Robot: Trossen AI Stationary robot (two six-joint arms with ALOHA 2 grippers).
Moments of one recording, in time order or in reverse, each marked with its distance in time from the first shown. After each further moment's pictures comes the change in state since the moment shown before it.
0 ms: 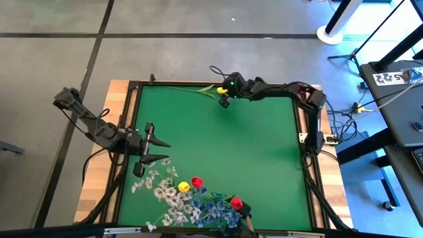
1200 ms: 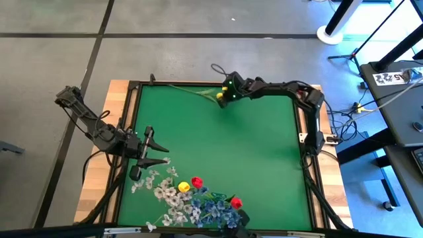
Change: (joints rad) left arm -0.056 0.002 -0.009 0.014 0.006 -0.041; right arm 0.005 0.028 0.051 -0.132 -0.180 0.345
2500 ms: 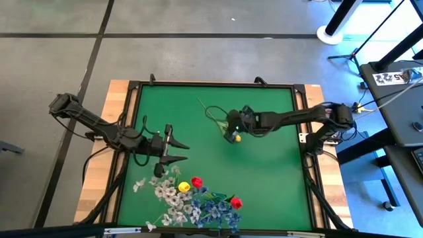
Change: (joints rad) left arm 0.278 0.257 0.000 0.257 0.242 0.052; right arm 0.512 -0.386 -0.253 -0.205 0.515 0.097
